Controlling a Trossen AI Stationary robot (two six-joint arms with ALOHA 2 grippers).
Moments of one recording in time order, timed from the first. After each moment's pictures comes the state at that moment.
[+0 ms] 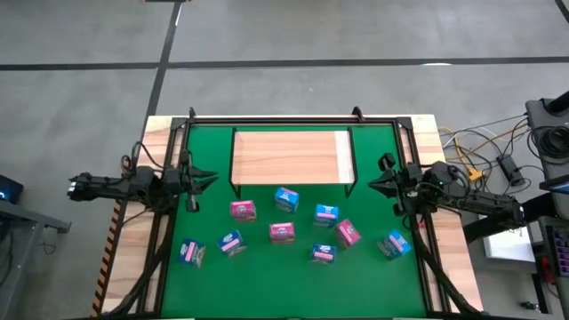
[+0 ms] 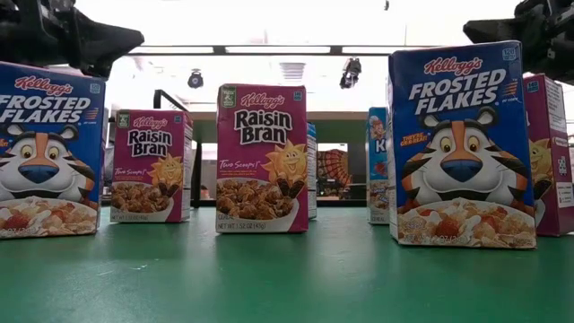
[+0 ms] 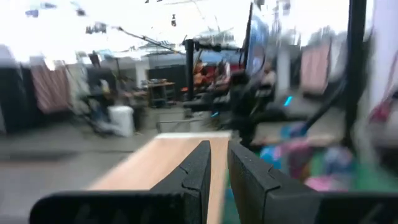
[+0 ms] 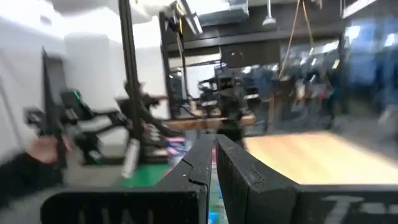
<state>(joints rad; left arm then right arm) -0.11 0.05 0.12 0.15 -0.27 0.06 -0.28 0.08 0.01 0.34 -0.42 0.24</state>
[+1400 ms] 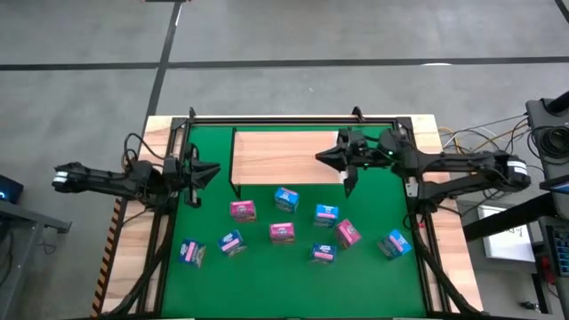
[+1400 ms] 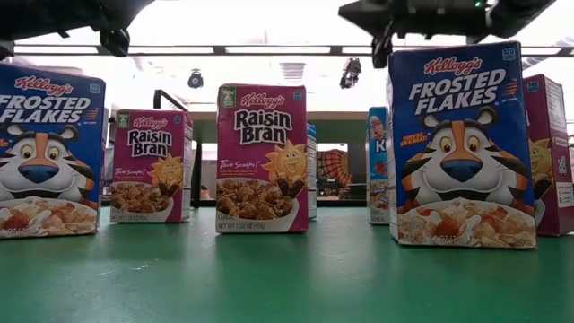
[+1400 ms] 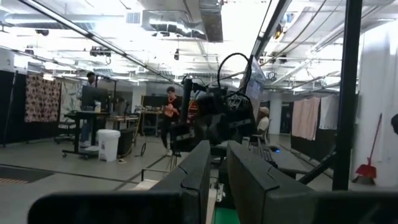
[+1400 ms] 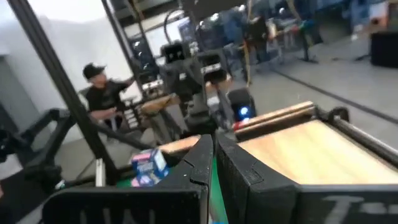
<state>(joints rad) -0.11 0.41 0.23 0.56 -0.27 0.02 -0.25 1.13 0.67 0.56 -0.31 0.33</state>
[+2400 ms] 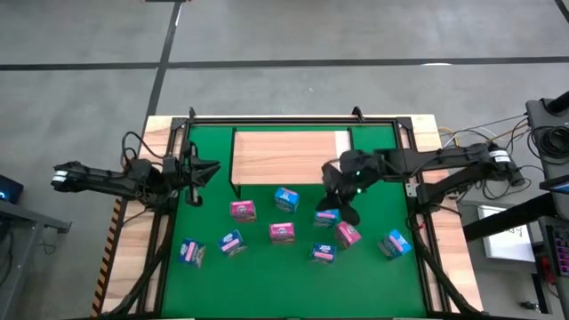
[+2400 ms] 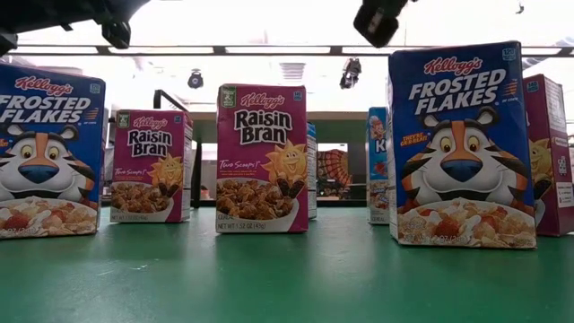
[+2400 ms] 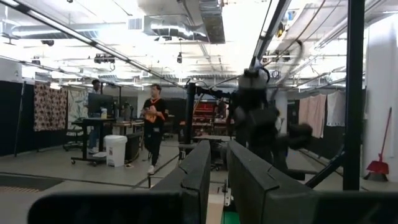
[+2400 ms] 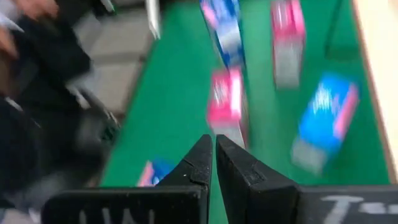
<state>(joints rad) -0.11 0.44 0.26 0.56 -0.28 0.07 0.04 1.32 1.15 -0.51 -0.36 0.14</state>
